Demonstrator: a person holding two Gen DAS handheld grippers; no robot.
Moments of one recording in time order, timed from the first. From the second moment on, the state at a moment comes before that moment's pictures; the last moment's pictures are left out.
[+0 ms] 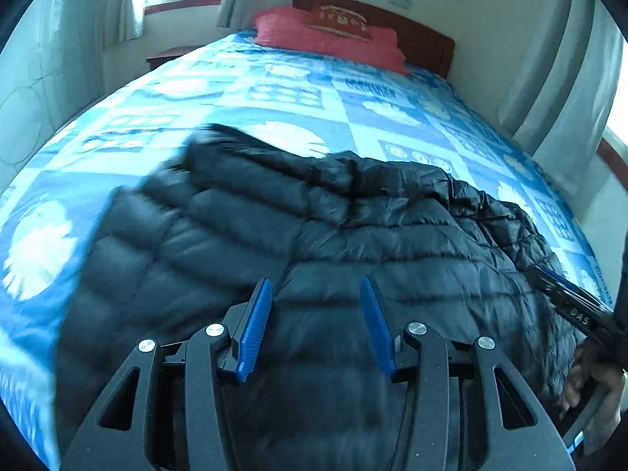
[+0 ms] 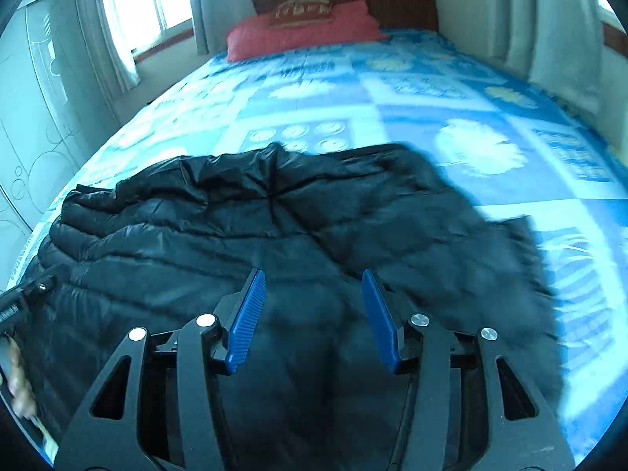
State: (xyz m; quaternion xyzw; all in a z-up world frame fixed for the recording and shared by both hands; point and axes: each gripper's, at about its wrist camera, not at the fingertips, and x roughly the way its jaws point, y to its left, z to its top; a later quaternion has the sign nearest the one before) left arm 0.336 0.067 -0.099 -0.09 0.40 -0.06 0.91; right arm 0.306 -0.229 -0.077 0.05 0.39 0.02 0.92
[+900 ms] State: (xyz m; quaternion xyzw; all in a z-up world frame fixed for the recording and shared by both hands) left arm 0.175 0.166 -0.099 -0.23 0.37 0.09 0.90; right arm 0.145 -0.330 -0.096 0.20 0.41 -0.06 0.89
